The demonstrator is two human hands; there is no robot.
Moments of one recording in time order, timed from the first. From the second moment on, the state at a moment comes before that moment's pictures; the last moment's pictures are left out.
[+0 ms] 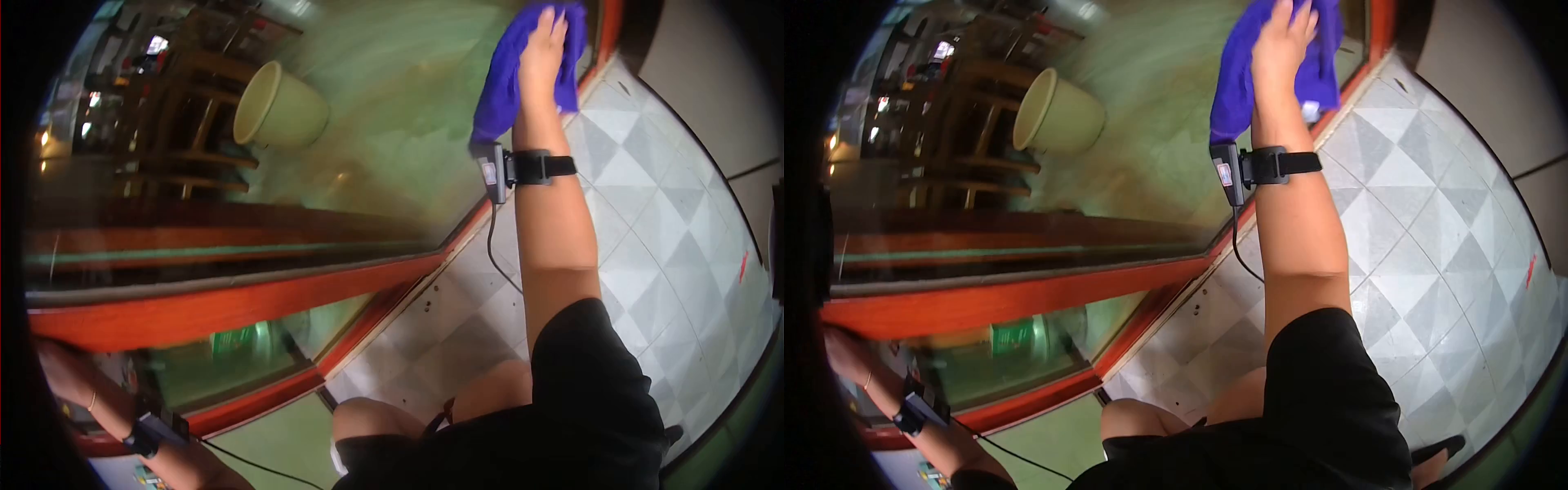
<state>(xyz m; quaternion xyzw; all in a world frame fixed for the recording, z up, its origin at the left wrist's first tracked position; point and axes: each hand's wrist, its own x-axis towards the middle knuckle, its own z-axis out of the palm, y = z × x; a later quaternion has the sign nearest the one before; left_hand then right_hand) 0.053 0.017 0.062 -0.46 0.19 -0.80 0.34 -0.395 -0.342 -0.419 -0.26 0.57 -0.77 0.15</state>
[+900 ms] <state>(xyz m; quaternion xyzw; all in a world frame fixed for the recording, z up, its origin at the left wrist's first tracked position) -0.076 -0.012 -0.014 -0.39 0.71 -0.14 -0.56 -0.179 -0.100 -0.216 -0.84 -0.04 -0.47 0.28</state>
